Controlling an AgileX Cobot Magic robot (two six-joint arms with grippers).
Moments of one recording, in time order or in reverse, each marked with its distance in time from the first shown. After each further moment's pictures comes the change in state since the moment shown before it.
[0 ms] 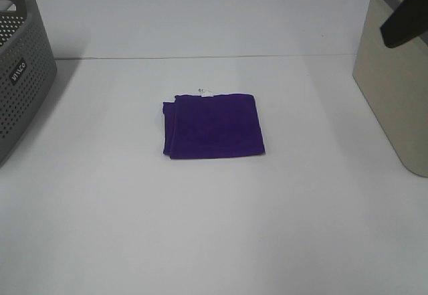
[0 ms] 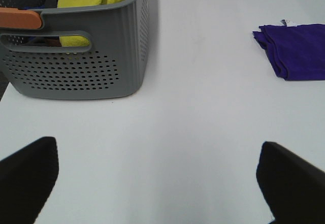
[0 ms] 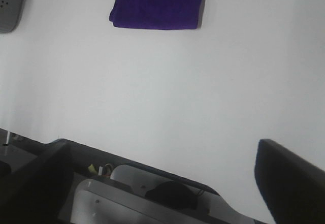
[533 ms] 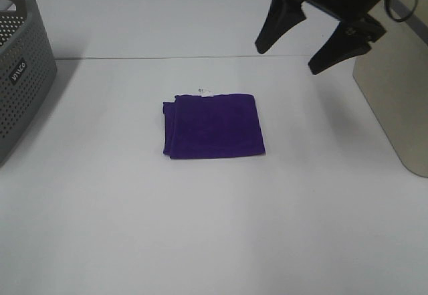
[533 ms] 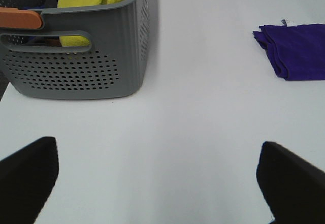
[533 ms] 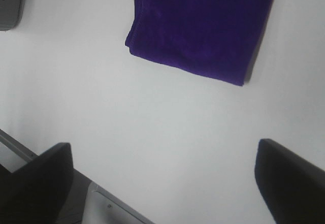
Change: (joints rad) left arm 0.000 0.000 0.000 0.000 0.000 0.000; right arm 0.168 0.672 -0.409 0.082 -0.074 -0.044
